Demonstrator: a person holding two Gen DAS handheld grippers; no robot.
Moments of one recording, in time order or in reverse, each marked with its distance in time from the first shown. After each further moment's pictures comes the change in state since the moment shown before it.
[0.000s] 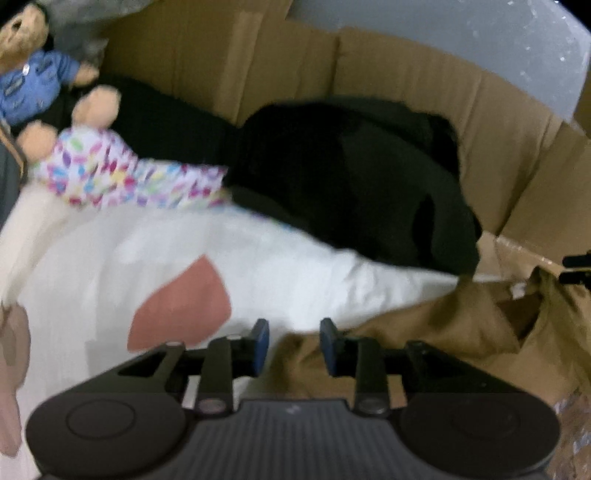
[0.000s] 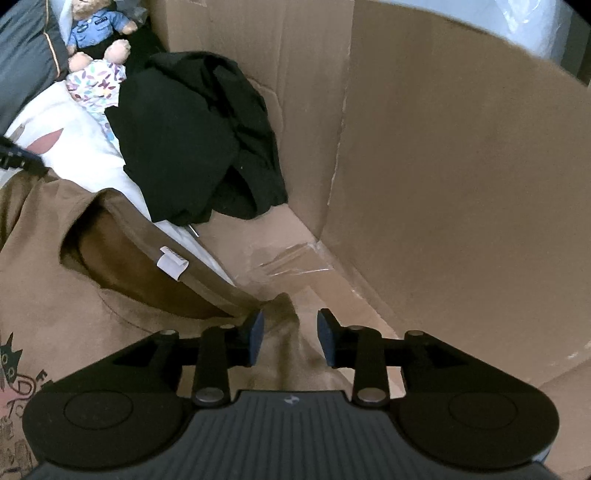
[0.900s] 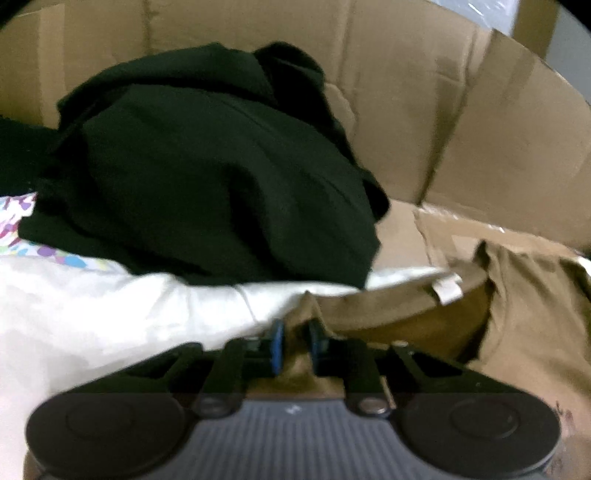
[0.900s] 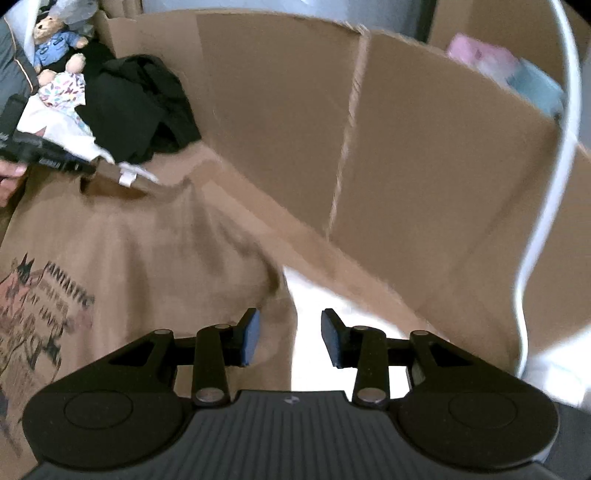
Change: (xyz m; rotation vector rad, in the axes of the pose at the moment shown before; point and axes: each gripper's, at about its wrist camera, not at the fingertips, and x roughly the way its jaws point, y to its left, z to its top) left arm 0.087 -0.109 0.002 0.102 0.035 -0.134; right arm -0.127 -0.084 -0.115 0.173 0.144 -0.060
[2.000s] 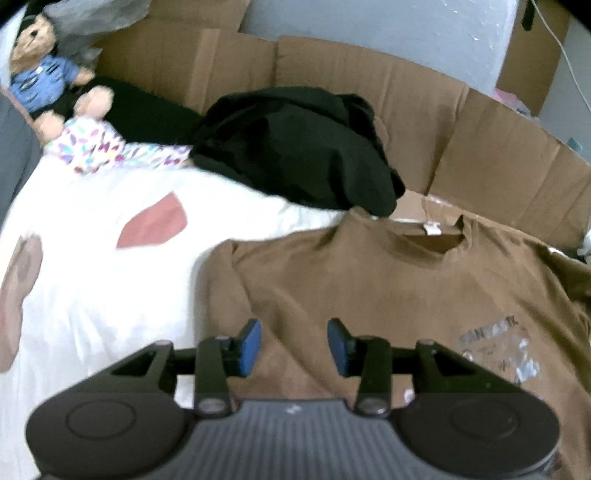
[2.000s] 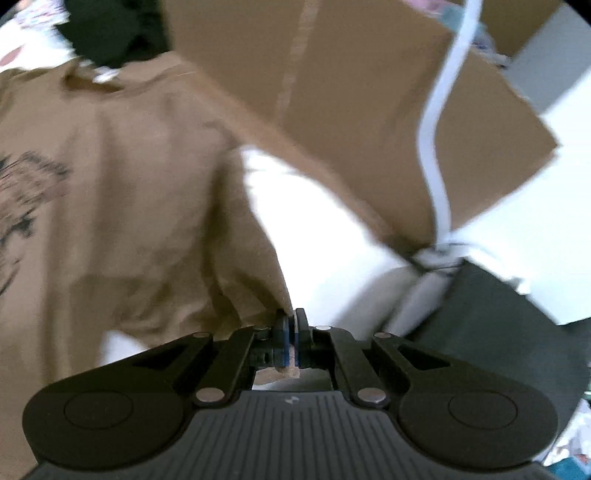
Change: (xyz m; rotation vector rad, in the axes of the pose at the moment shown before) left arm -0.171 0.039 -0.111 -0.109 -0.006 0.068; right arm -0.040 -0.010 -0.043 -0.035 0.189 -0.277
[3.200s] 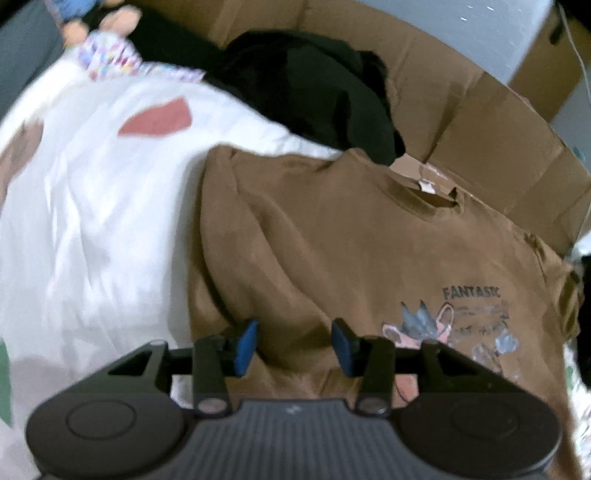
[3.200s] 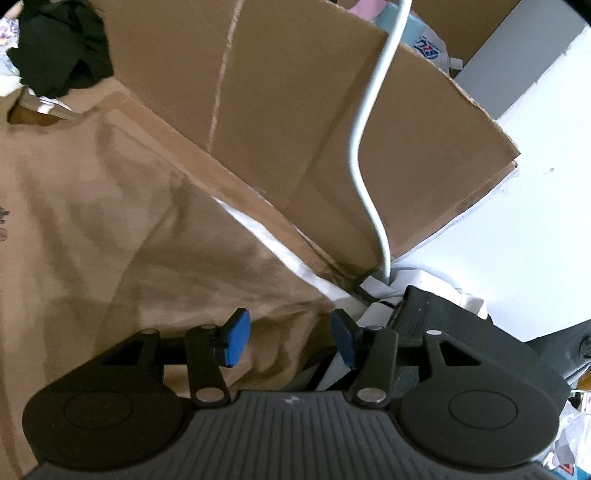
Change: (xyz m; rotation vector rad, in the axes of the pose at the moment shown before) left arm 0.012 -0.001 -0.053 -0.199 0.101 -0.093; right arm 0.010 -0.011 0.002 0.042 -0.071 -0.054
